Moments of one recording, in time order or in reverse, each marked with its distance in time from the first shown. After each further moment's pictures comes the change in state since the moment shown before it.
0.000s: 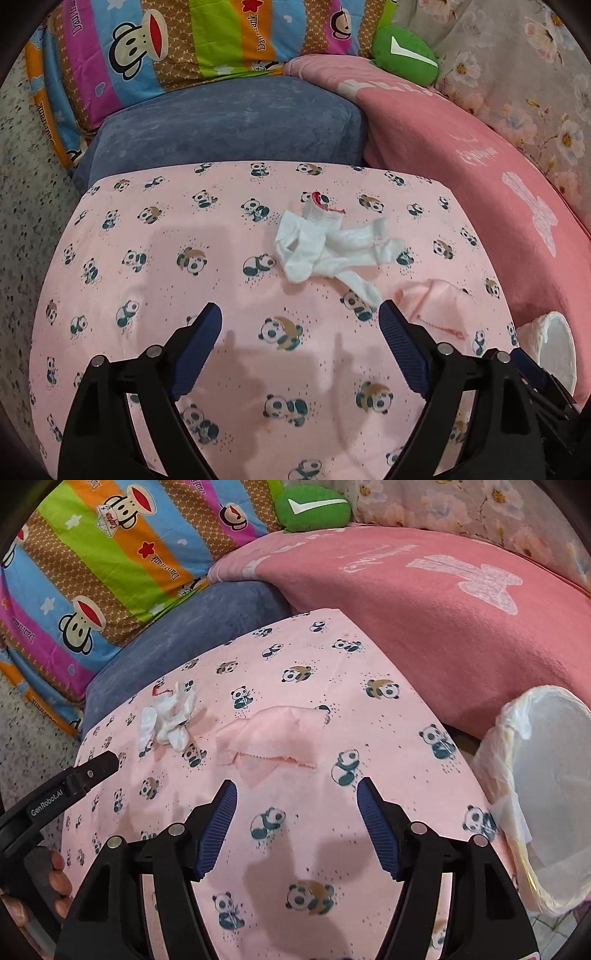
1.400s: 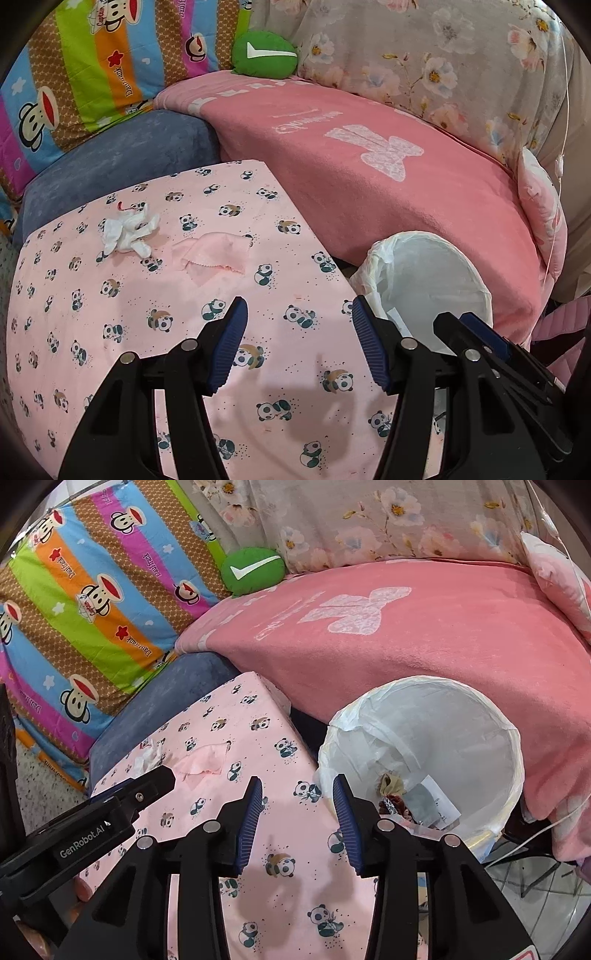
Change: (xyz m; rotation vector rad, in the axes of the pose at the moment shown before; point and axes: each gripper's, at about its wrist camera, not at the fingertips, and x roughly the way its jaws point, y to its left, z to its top) left arm -0.105 -0.176 -0.087 0.272 -0.027 -0.253; right arm -0.160 -0.136 -0.059 0.174 -0.197 -0.015
